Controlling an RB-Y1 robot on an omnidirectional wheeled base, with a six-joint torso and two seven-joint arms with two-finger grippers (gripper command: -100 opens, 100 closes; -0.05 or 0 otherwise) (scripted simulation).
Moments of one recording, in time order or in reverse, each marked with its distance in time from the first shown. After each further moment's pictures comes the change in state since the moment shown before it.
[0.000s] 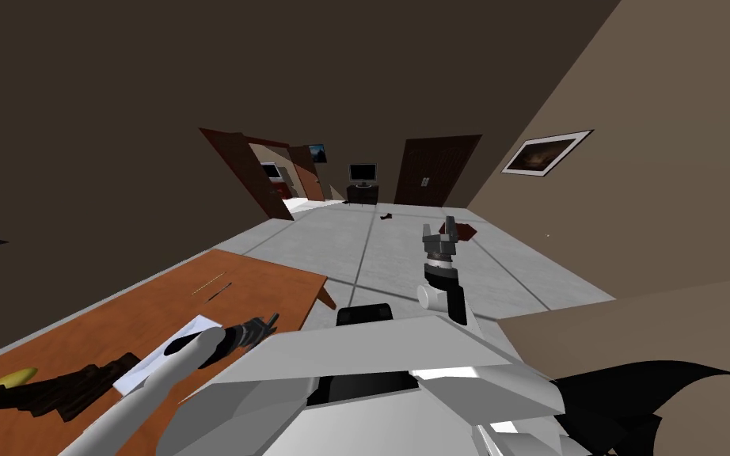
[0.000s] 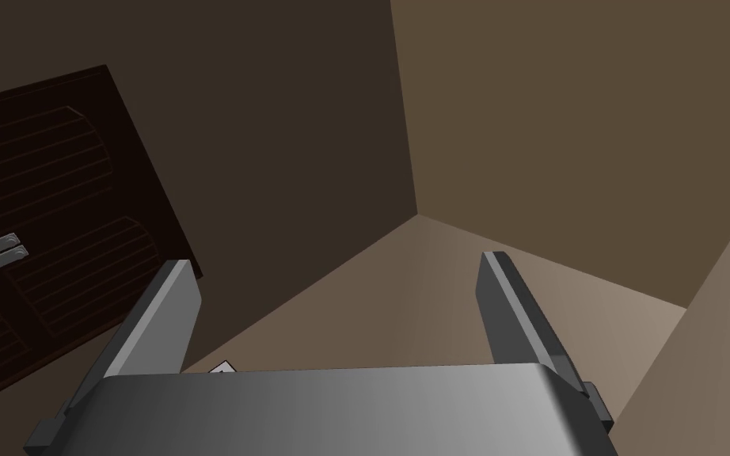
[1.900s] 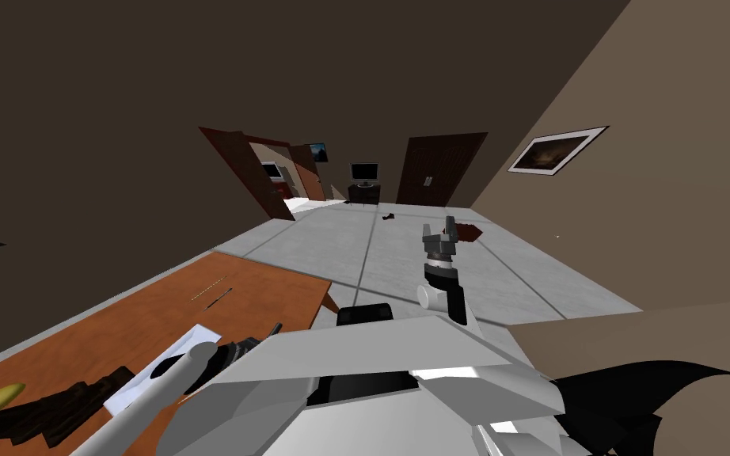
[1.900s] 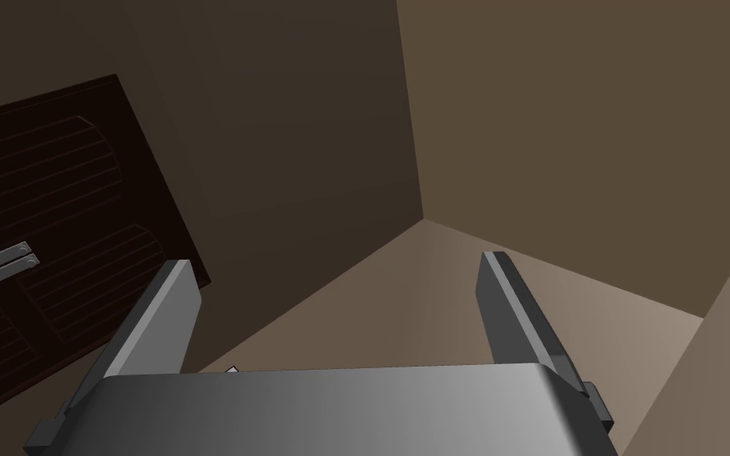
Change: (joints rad) left arm -0.019 -0.011 -0.049 0.190 0.105 0.076 -0.015; right arm 0.000 0.000 0.000 0.000 0.000 0.000 0.000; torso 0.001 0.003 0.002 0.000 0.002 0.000
